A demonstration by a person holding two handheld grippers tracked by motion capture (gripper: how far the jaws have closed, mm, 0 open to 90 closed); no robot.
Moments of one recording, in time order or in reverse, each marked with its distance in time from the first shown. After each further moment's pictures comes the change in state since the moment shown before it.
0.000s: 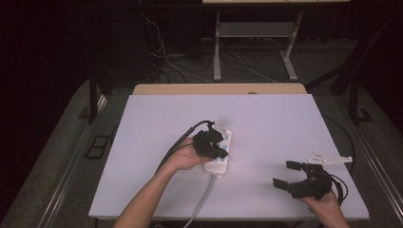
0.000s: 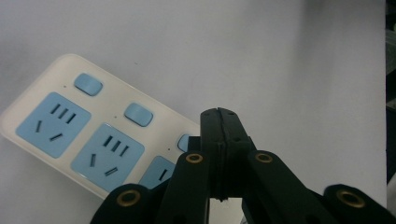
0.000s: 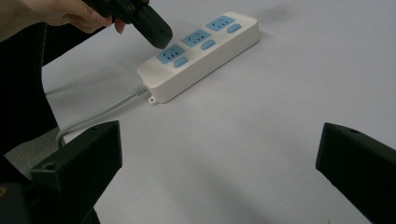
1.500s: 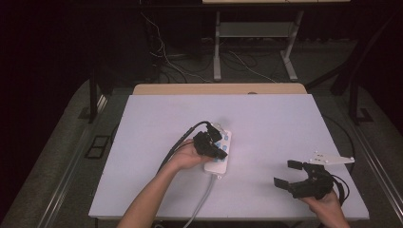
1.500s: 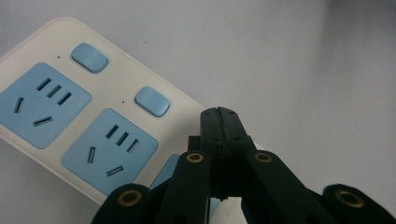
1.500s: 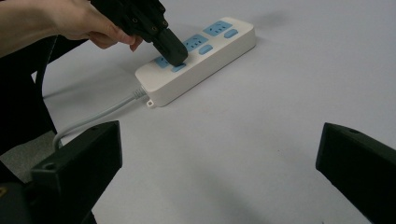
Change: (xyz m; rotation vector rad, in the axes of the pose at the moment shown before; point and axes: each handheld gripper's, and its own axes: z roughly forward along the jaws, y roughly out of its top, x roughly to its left) left arm 0.023 -0.011 0.019 -0.004 -0.053 -0.109; right arm 0.000 0.001 -0.004 -0.019 -0.015 -0.004
